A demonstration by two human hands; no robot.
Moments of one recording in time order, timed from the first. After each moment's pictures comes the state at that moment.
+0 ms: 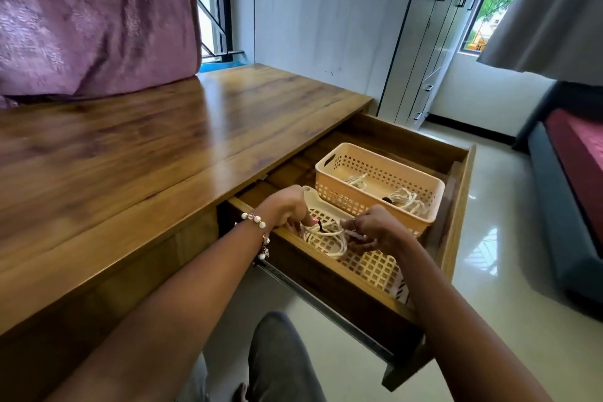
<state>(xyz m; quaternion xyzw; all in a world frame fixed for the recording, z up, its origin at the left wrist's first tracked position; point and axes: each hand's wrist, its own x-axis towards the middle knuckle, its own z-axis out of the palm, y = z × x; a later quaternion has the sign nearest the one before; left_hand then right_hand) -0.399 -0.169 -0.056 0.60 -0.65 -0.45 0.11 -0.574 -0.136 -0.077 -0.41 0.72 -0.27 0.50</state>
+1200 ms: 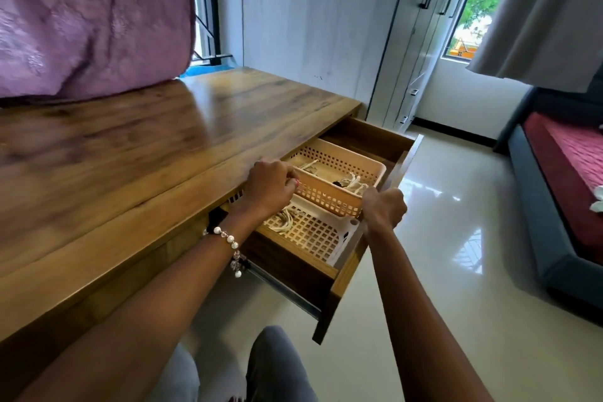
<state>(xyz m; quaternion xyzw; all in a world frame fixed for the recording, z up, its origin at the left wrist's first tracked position) -0.374 -0.178 -0.048 0.53 -0.78 -0.05 0.34 -0.560 -0.159 -0.071 -0.28 0.76 -0.56 0.19</state>
